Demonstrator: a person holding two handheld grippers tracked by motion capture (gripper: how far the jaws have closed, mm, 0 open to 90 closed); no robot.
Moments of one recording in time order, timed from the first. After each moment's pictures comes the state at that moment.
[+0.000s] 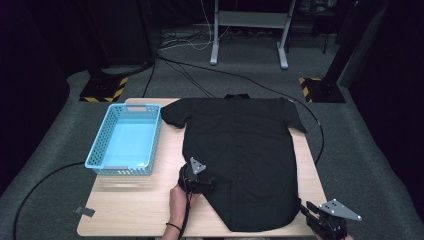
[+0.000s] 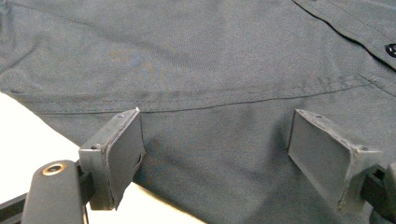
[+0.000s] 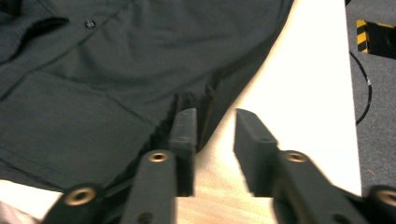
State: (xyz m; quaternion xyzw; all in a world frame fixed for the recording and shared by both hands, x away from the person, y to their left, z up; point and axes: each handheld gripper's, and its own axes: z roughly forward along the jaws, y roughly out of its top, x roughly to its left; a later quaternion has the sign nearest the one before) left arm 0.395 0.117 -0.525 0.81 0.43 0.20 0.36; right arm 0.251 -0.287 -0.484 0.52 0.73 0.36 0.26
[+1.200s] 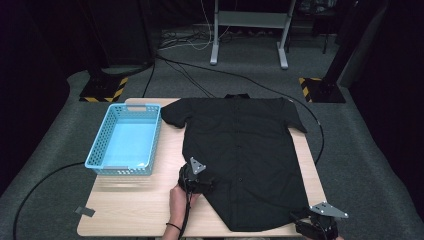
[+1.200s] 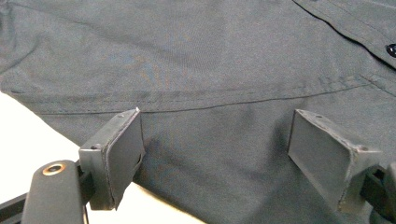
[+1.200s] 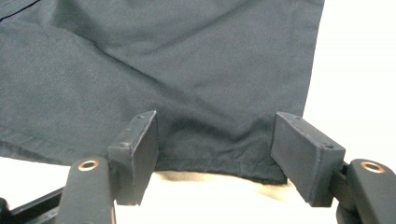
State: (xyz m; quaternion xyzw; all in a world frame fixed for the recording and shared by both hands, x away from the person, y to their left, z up) left arm 0.395 0.117 -0.525 0.81 0.43 0.20 0.36; right arm 0.258 -0.281 -0.517 0.54 0.75 0.33 0.21
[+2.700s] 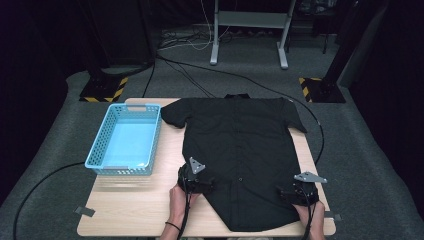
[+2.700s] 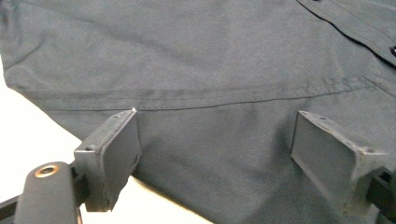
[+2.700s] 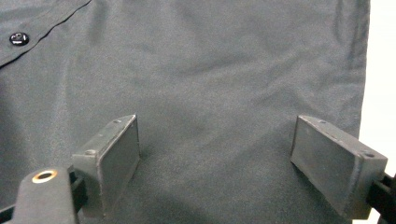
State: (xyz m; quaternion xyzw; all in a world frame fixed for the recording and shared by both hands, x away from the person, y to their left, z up) left arm 0.393 0.117 -0.521 0.79 0.45 0.19 0.37; right arm 0.356 -0.264 -0.525 0.52 0.75 0.35 0.22
